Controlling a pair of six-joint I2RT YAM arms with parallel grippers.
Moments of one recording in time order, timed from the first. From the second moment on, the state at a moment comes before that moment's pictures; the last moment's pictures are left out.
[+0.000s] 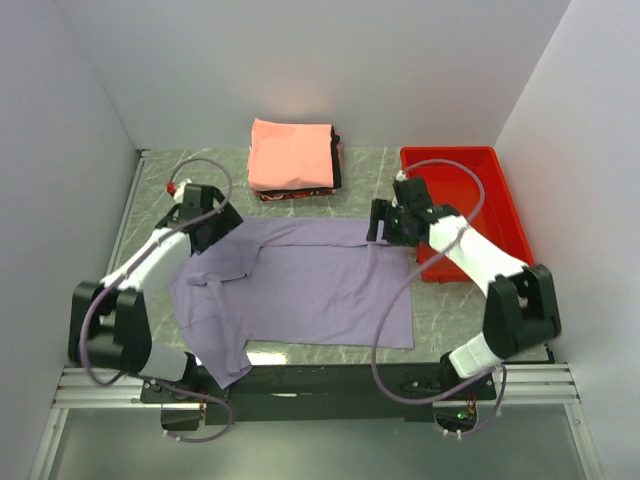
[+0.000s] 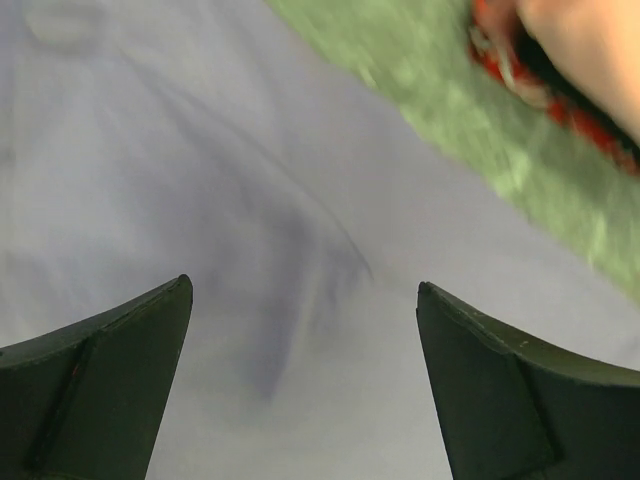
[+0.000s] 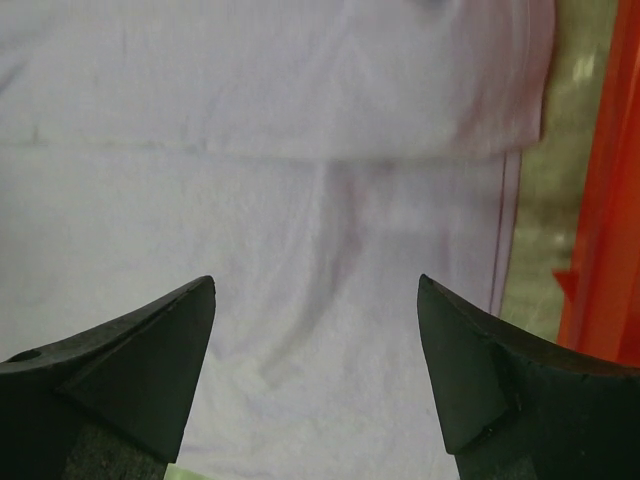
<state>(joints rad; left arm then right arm) -0.22 1.38 0.93 -0.38 -0.19 -0.78 0.33 1.46 1.04 -0.52 -0.03 0.42</state>
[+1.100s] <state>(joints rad) 0.15 1.94 1.28 -0.25 -0.09 -0.74 0.34 2.10 1.59 -0.59 -0.05 0.44</state>
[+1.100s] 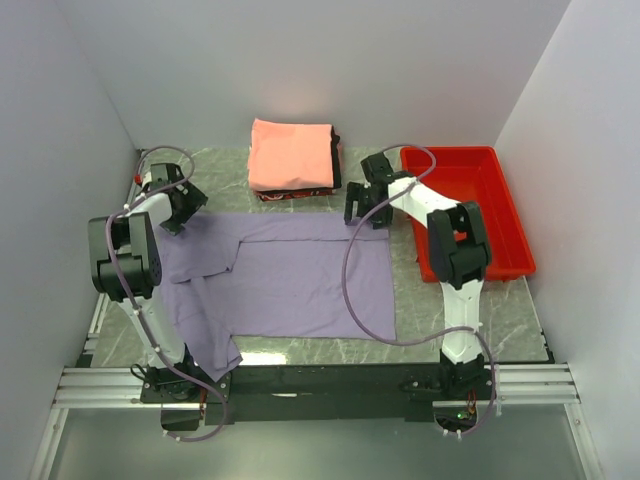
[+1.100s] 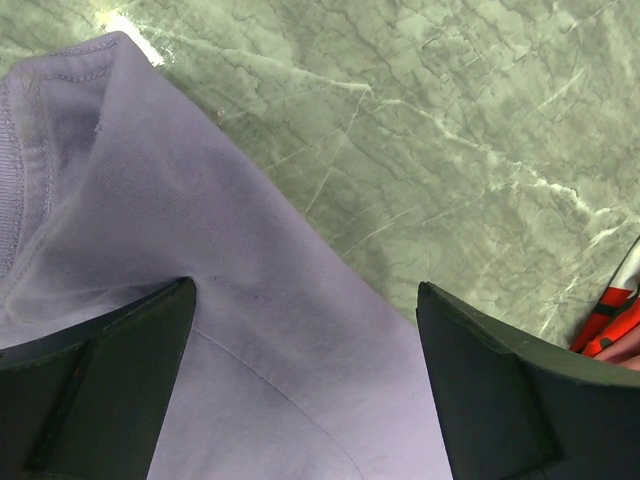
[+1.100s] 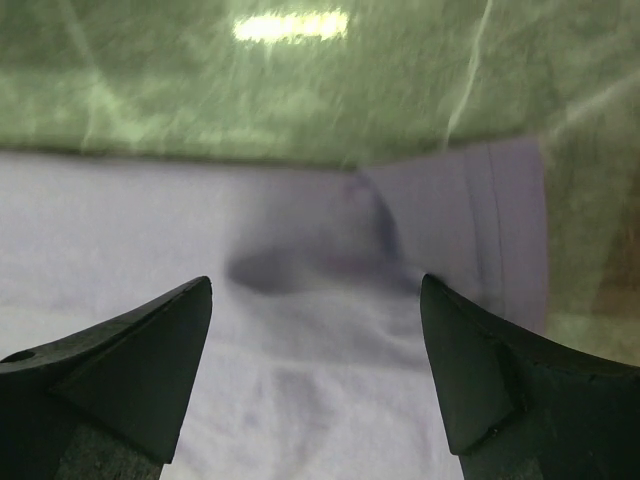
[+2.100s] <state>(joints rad) 0.15 1.98 1.34 -0.29 -0.05 -0.69 0.27 2.14 1.75 -0.60 -0.05 0.38</state>
